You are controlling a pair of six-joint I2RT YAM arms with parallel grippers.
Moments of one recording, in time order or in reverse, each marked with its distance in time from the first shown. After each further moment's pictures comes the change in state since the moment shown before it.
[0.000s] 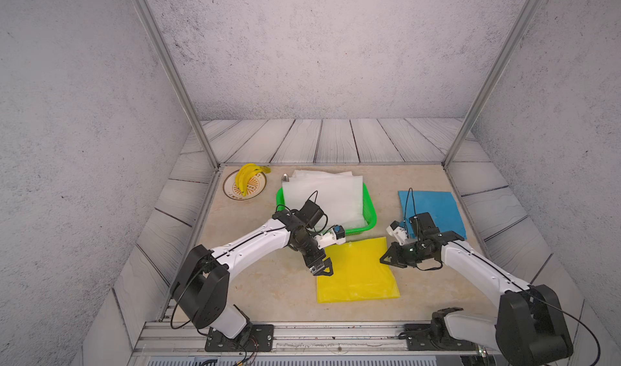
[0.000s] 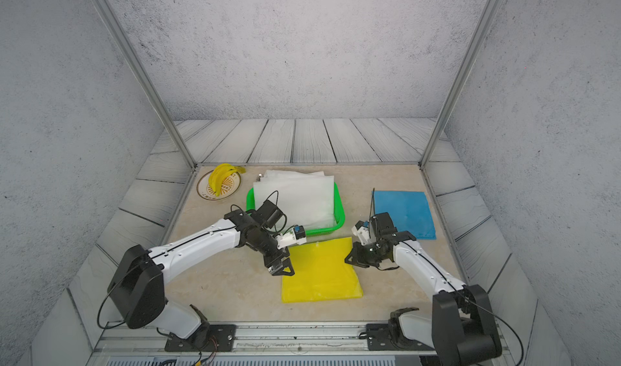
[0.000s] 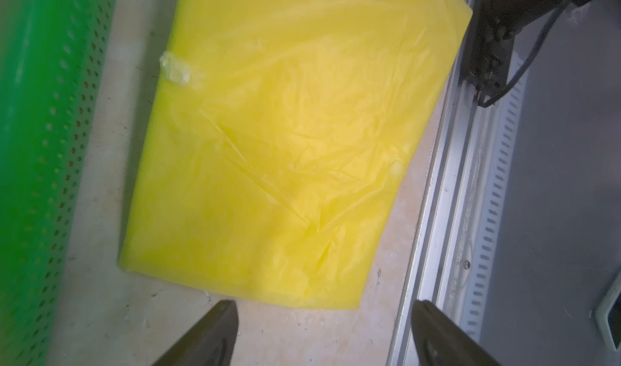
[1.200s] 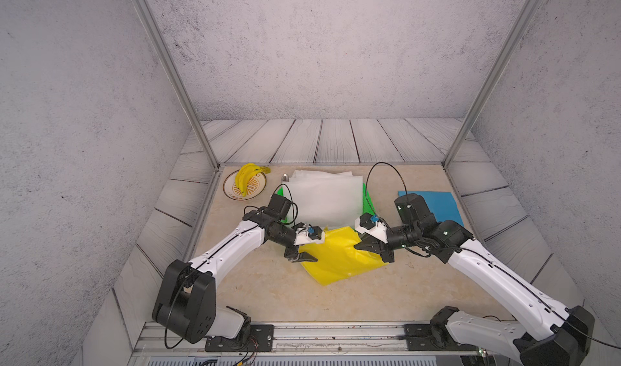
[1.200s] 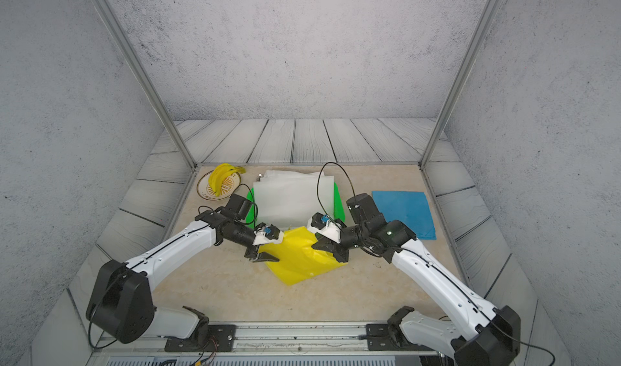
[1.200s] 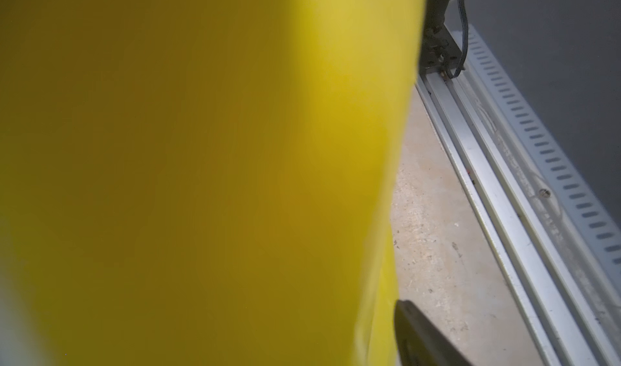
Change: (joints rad) left arm 0.258 -0.106 -0.170 0.197 0.288 0.737; right arm 0.299 -0.087 0.340 -0.005 -0.102 -0.790
